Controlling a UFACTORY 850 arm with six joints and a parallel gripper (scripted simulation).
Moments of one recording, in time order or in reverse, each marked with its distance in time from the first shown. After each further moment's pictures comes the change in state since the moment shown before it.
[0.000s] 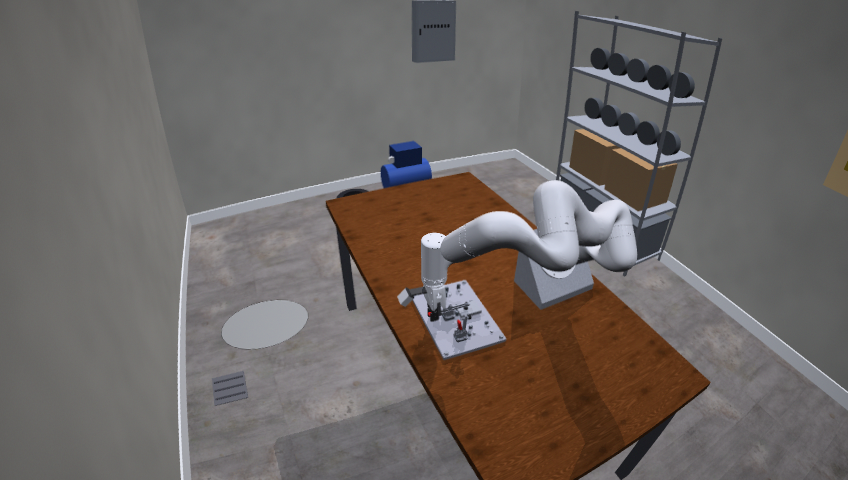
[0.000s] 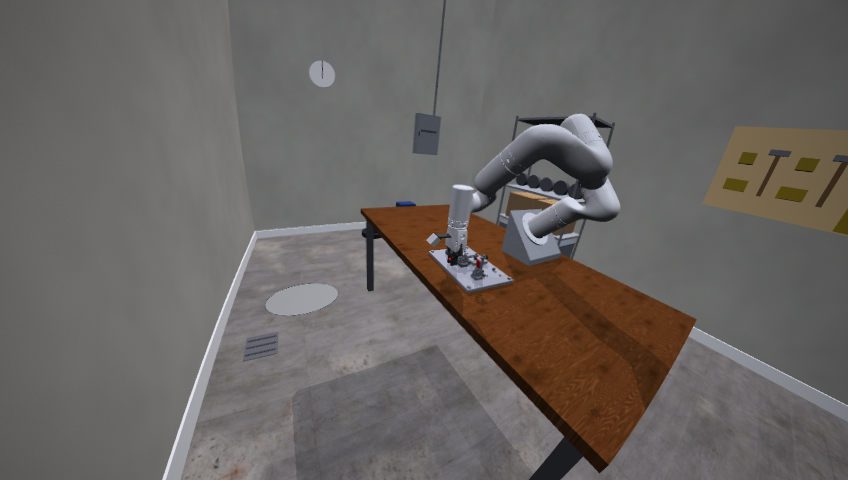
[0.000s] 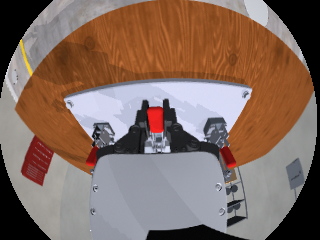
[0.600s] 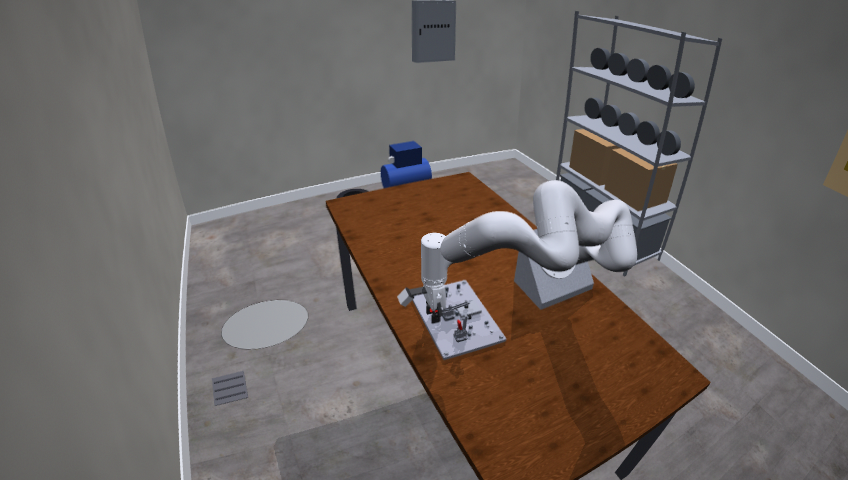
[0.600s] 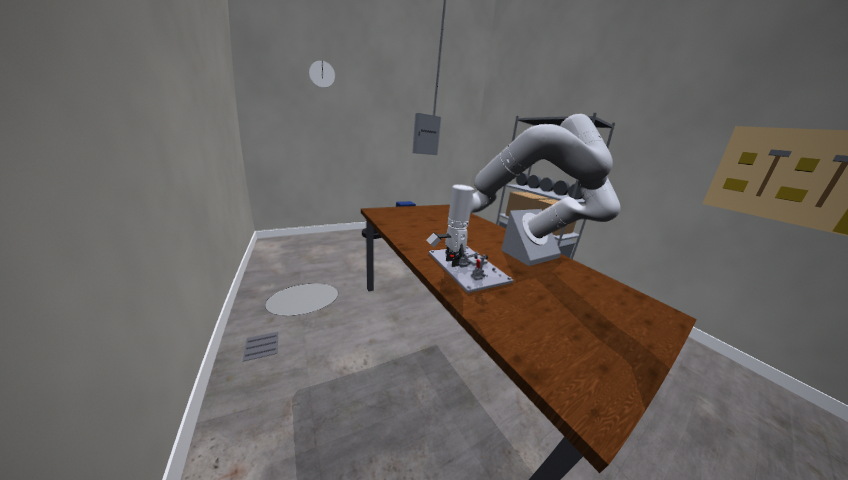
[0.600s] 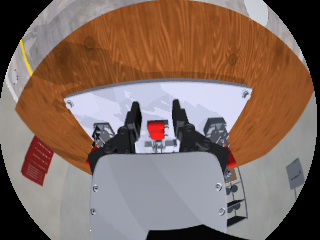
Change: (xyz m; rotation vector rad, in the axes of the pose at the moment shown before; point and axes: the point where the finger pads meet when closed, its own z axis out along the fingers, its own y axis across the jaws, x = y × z) arm 0.000 0.000 0.000 0.000 0.000 0.000
